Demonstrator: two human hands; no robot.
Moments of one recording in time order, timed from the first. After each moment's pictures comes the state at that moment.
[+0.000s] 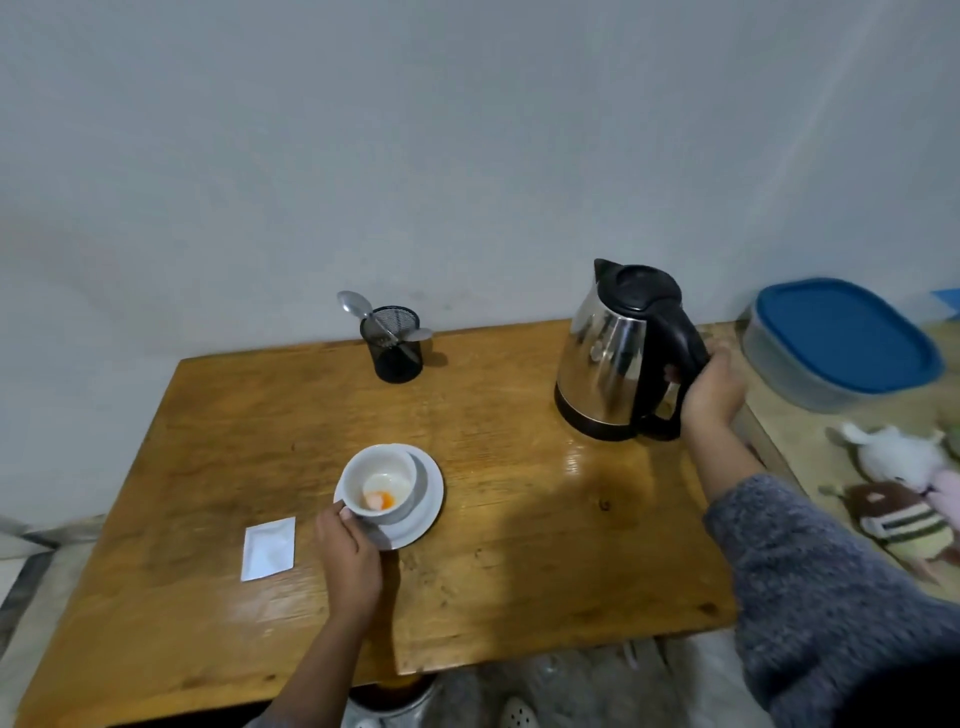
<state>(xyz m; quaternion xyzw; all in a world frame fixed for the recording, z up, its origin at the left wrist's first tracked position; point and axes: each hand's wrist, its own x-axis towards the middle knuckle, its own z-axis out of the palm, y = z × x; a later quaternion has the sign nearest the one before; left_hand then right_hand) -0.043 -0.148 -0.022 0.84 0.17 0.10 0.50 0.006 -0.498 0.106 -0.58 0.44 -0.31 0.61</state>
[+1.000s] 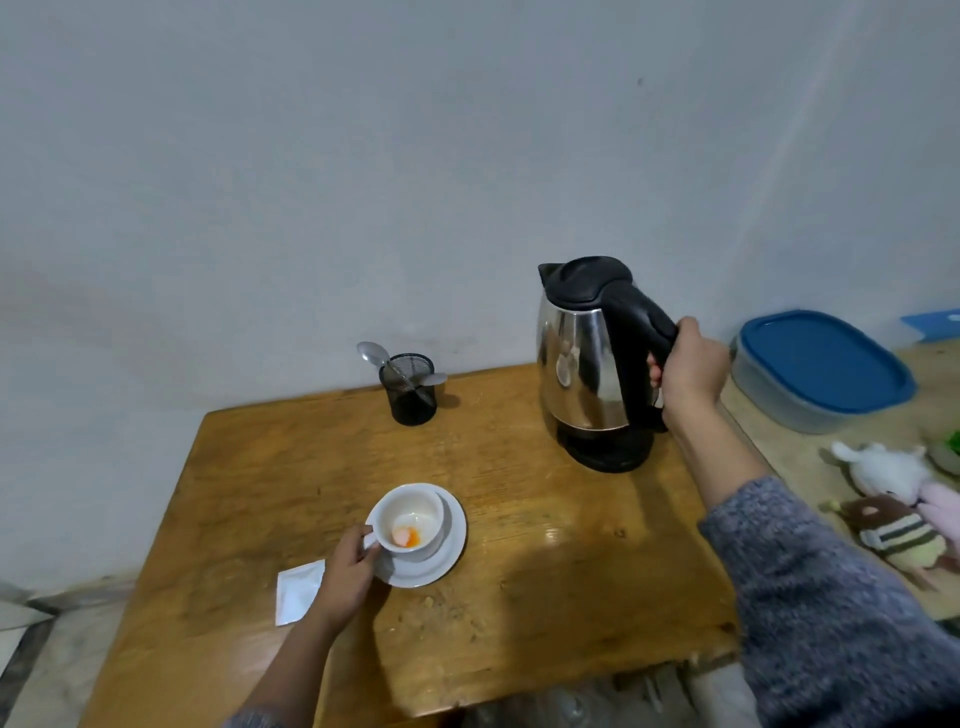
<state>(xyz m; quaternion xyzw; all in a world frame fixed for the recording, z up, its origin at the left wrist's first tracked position) -0.013 -0.093 0.004 0.83 0.05 -0.14 0.54 0.005 -0.445 0.194 -0.64 0.38 -0.29 0.61</state>
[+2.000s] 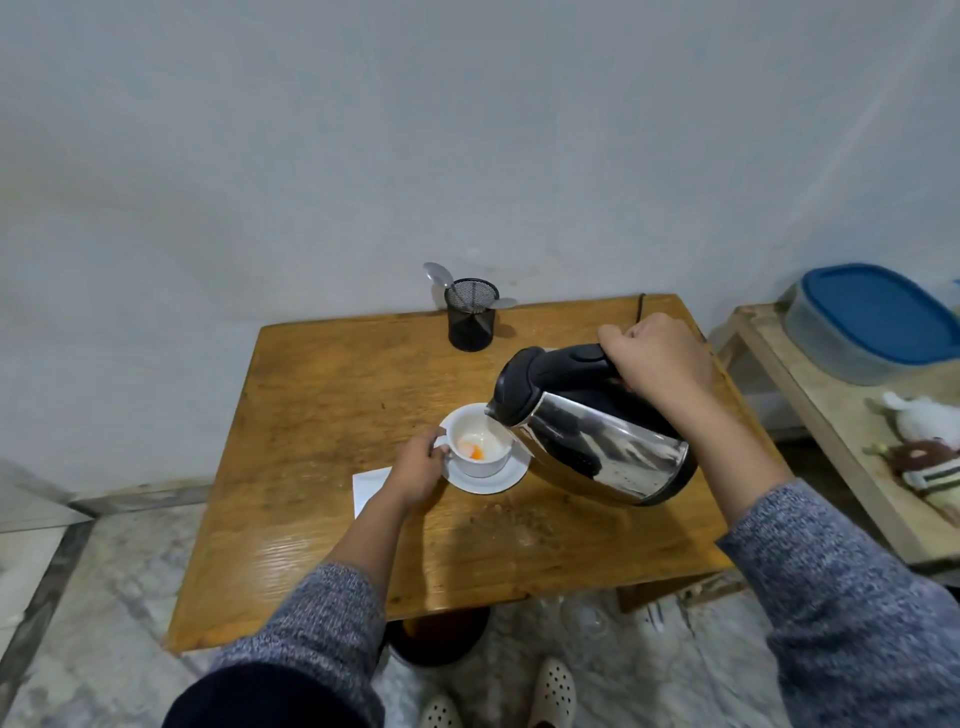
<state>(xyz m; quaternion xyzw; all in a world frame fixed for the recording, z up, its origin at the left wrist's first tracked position) 0.001 -0.074 0.016 0.87 0.00 -0.18 0.46 -0.033 -0.308 0.189 -0.94 0.22 -0.09 0.25</state>
